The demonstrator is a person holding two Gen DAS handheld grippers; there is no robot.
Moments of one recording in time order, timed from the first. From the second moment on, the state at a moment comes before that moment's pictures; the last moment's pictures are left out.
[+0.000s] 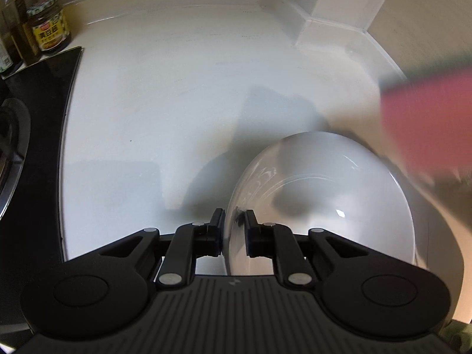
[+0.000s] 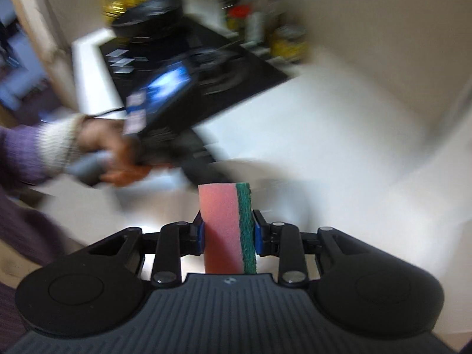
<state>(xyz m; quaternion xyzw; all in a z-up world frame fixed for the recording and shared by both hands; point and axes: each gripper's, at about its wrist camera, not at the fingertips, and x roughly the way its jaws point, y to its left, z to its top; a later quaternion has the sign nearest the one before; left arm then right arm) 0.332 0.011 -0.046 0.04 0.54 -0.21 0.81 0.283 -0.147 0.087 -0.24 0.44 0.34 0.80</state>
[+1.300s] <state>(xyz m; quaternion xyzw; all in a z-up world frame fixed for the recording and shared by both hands) 0.327 -0.009 -0.050 0.04 0.53 -0.20 0.82 0.222 -0.205 0.016 -0.02 0.51 0.12 0.85</state>
